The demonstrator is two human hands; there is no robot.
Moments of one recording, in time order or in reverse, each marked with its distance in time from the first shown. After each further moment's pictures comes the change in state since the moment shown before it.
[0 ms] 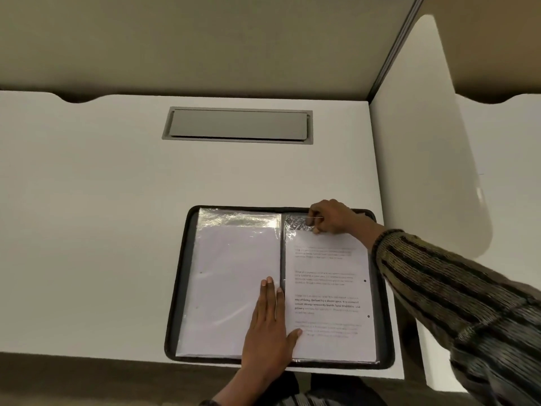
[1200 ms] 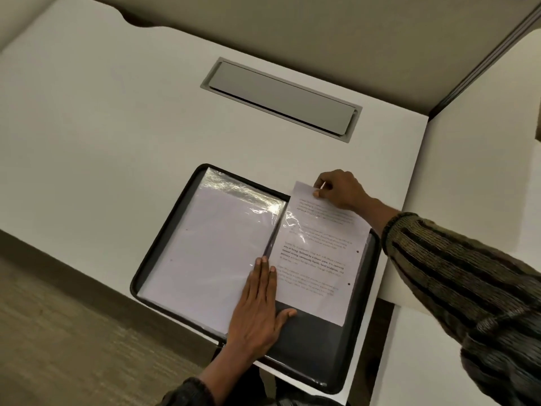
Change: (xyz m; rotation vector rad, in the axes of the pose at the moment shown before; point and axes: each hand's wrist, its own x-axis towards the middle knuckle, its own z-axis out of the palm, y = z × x) left_hand 0.035 0.065 0.037 -0.028 0.283 -0.161; right_hand 0.066 0.006 -0.050 -0.042 0.117 -0.211
